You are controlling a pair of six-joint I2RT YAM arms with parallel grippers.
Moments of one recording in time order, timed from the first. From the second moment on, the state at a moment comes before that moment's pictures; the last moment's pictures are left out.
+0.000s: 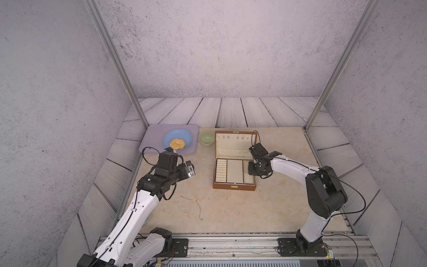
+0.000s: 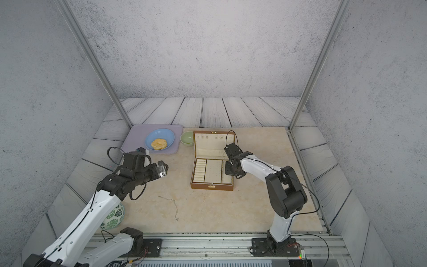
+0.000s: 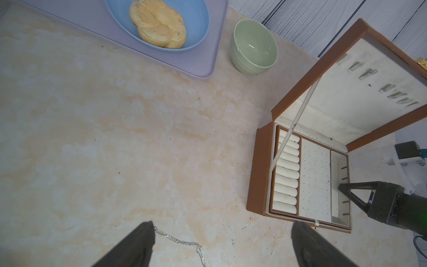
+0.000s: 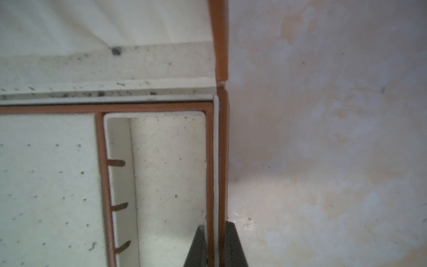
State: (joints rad) left arm -0.32 0.98 0.93 -0.73 -0.01 -0.57; right arm 0.52 1.76 1.19 -0.63 0.04 0.55
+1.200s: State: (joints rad) left arm -0.32 0.97 0.93 -0.78 -0.05 -0.58; right arm 0.58 1.49 1.18 -0.67 0.04 0.50
